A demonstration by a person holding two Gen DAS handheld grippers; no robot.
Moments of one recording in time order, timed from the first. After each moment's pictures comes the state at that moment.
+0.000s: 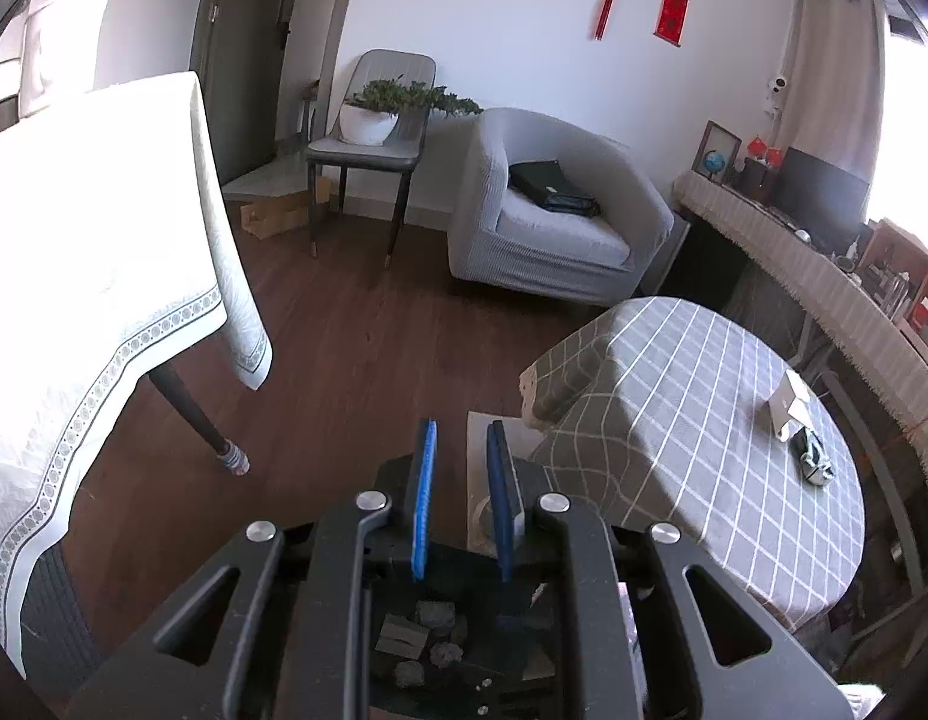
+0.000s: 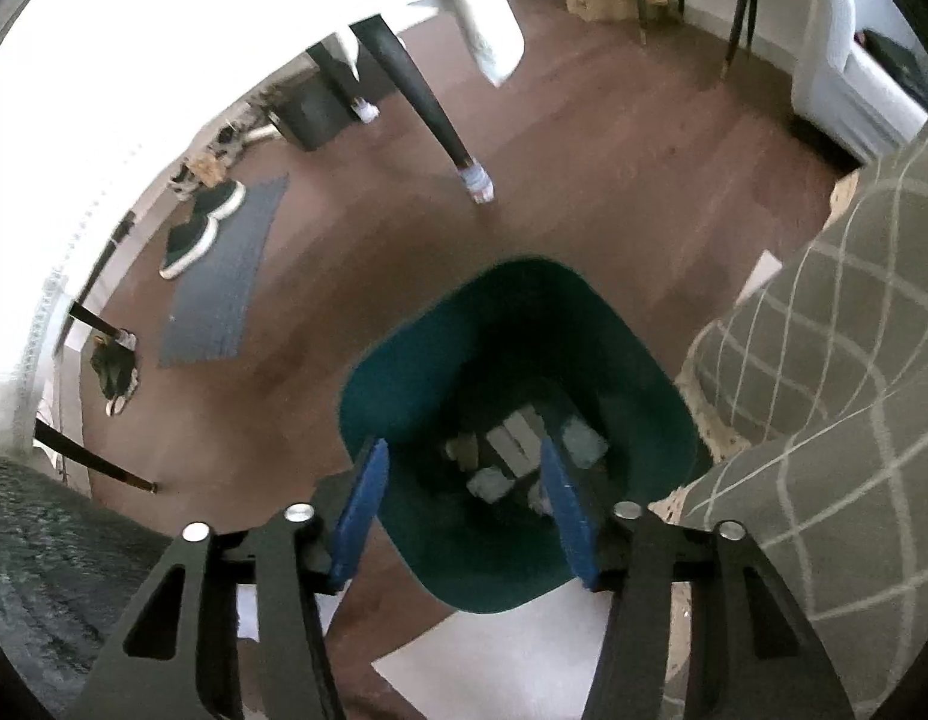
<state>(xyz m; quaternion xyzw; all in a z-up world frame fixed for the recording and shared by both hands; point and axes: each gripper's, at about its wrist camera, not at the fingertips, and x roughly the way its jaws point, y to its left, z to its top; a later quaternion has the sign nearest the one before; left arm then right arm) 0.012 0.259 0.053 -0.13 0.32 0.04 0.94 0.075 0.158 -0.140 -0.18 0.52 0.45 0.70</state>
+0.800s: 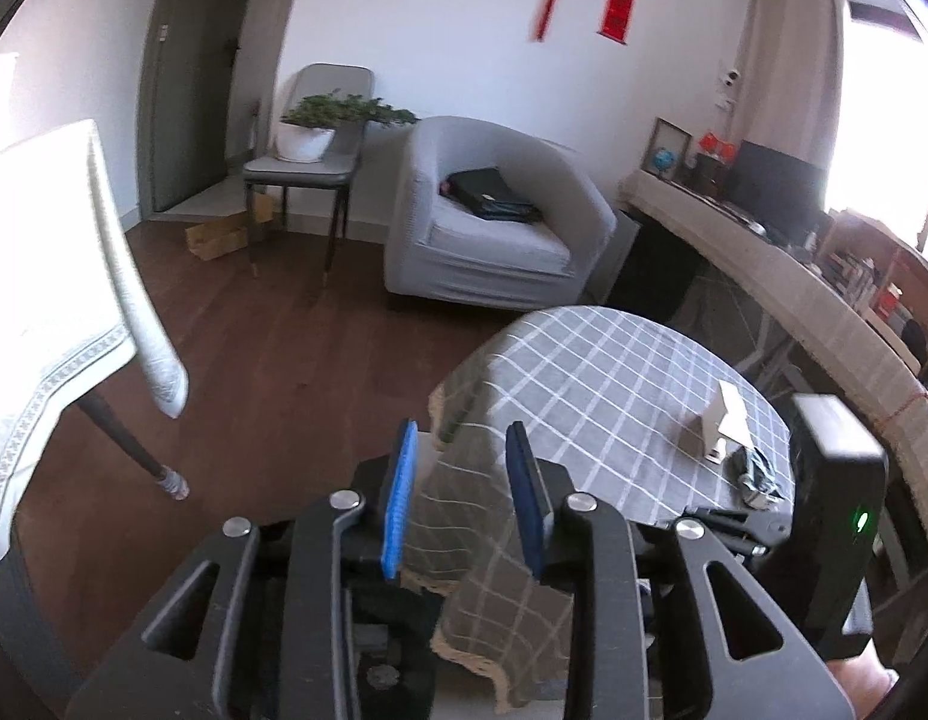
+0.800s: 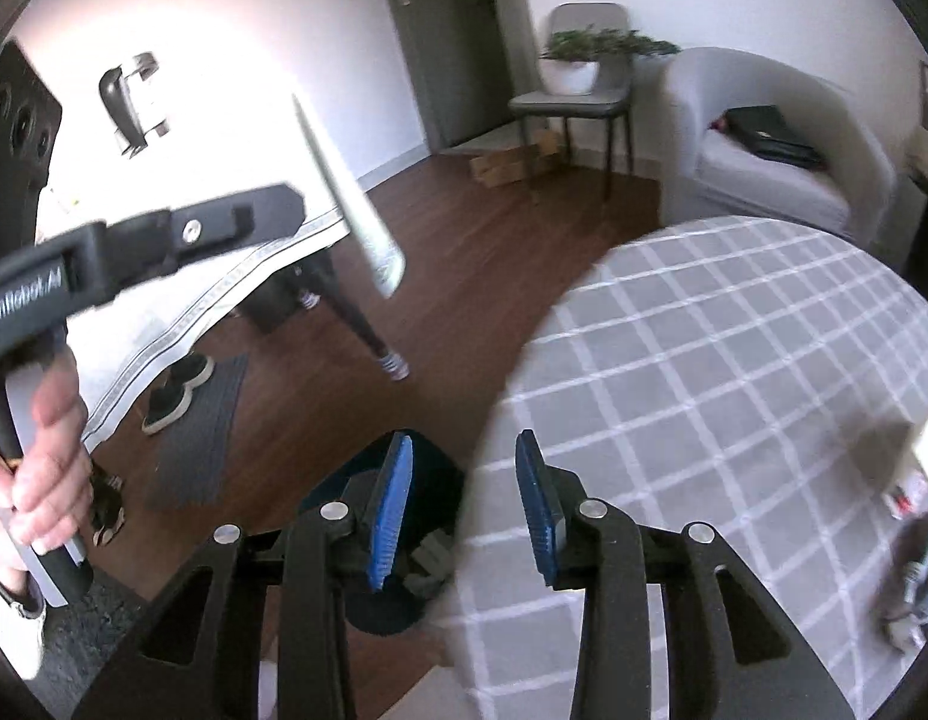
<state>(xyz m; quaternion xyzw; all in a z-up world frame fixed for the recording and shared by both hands) 0.054 0.166 0.067 -0.12 0.30 -0.01 0.95 0.124 0.006 -0.011 -0.07 0.39 0.40 0.83</state>
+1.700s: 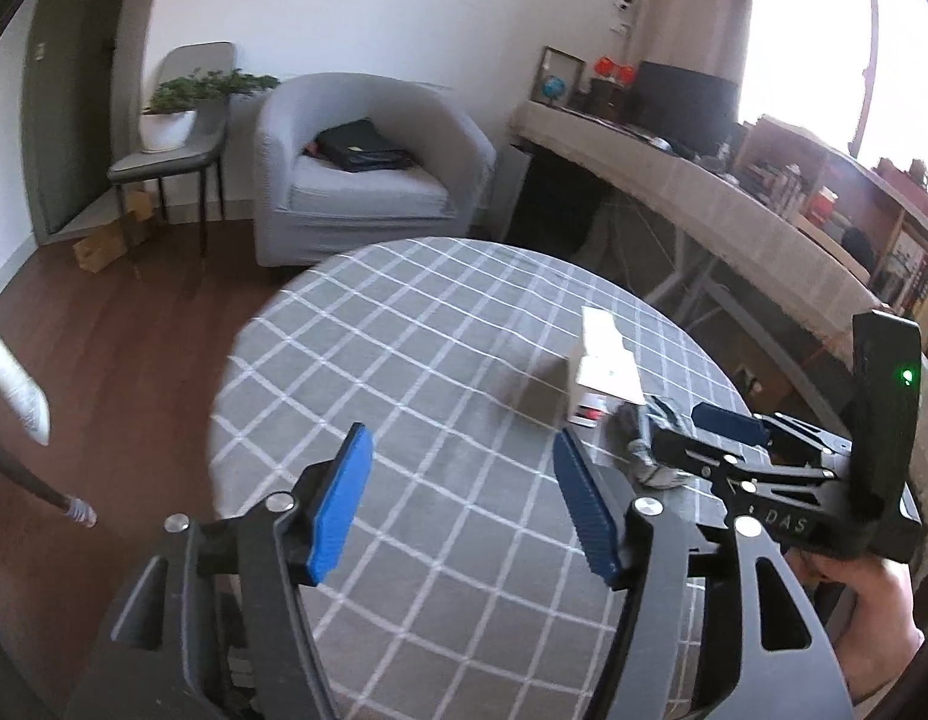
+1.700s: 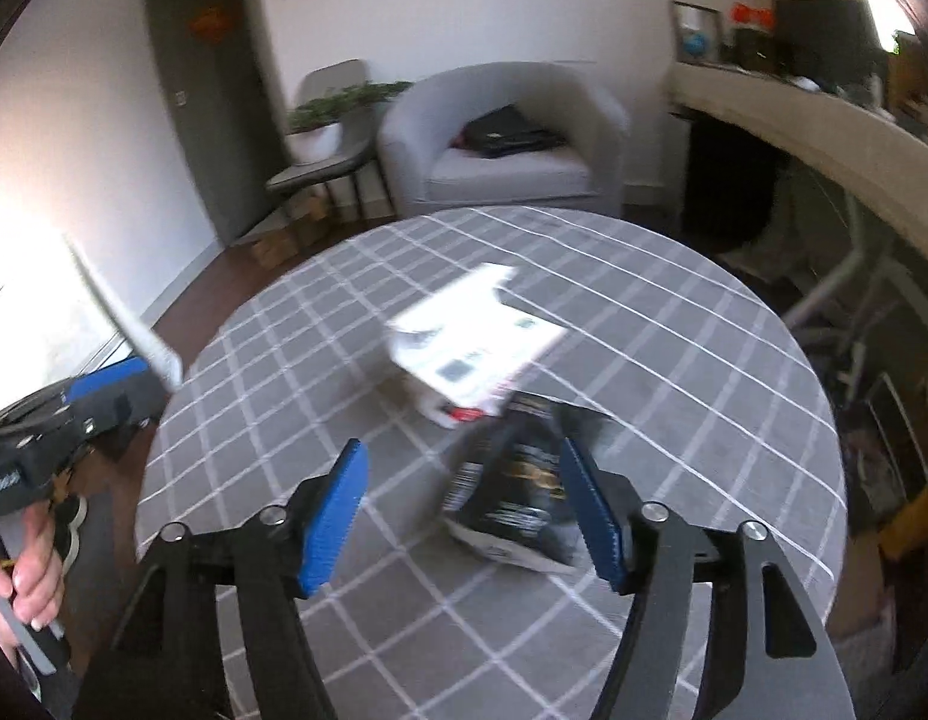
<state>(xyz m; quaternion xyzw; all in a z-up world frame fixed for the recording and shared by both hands) 0.120 0.017 0.033 -0.08 0.34 -0.13 0.93 0.152 -0.211 -0.011 0.03 0.37 0.16 0.91</state>
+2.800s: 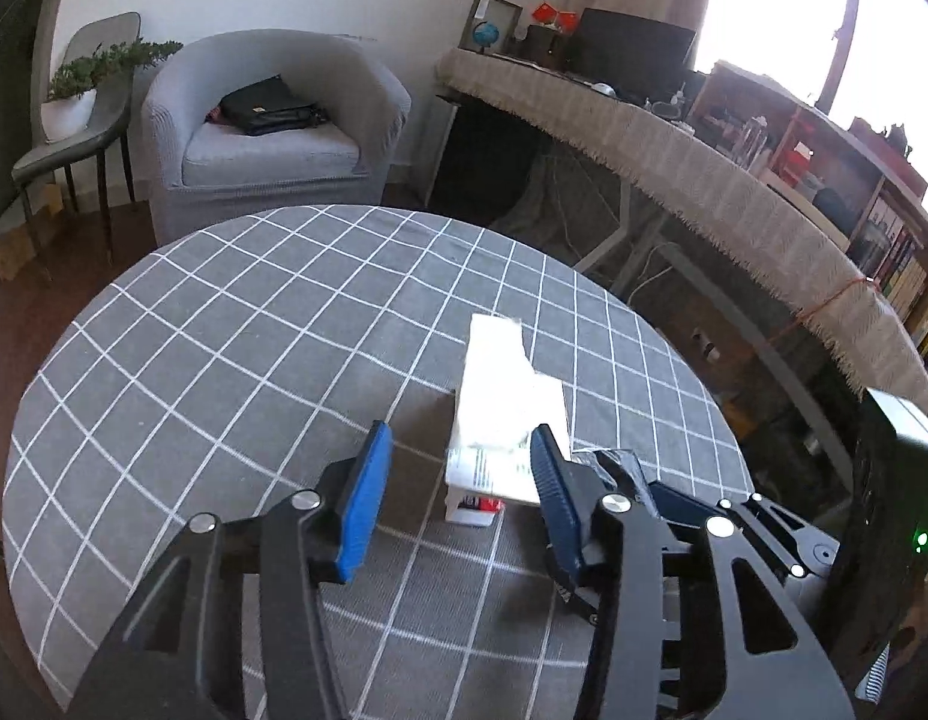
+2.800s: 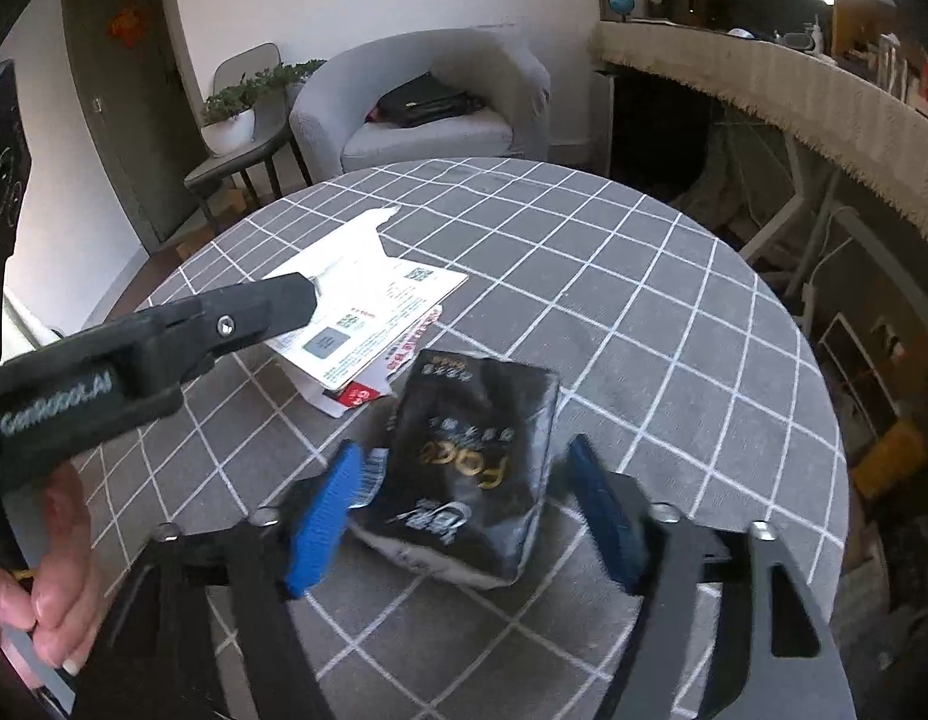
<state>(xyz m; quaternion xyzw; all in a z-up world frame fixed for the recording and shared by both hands) 0.223 -0.072 -0.004 -0.07 0.38 -0.21 0.90 0.180 -0.220 -0.044 0.03 0.40 0.08 0.91</state>
